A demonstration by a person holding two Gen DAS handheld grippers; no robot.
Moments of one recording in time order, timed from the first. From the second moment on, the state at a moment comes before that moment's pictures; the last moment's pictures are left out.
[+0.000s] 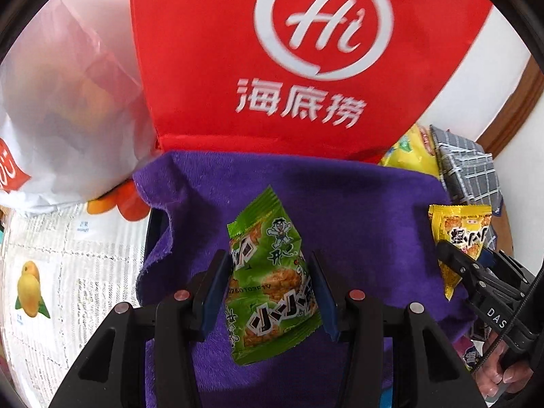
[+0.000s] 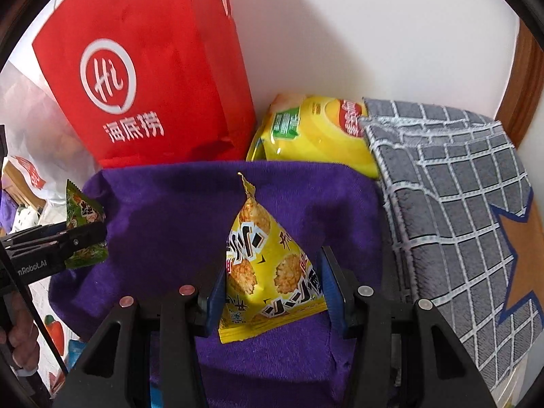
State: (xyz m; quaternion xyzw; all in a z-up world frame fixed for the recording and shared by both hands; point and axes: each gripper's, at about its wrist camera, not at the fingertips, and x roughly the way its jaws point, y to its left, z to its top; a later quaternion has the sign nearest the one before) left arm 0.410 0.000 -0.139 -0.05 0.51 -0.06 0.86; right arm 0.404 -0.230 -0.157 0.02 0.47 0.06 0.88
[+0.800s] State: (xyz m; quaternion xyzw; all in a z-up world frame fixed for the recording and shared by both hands) left arm 0.393 -0.010 -0.125 -0.02 0.51 -0.06 0.86; right arm 0.381 -0.230 -0.128 0.02 0.45 0.05 0.89
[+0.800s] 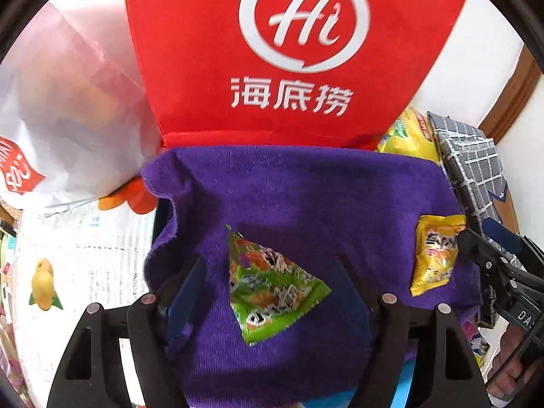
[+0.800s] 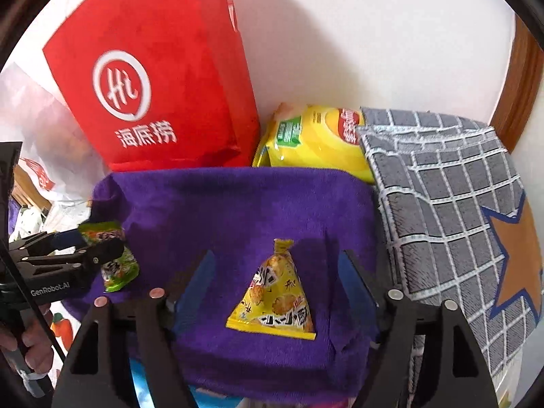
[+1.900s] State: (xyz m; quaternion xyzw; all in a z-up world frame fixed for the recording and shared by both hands) left arm 0.188 0.030 -0.051 -0.03 0.45 -0.04 0.89; right arm 0.170 -0.250 -0.049 0.02 0.38 -0.01 0.93
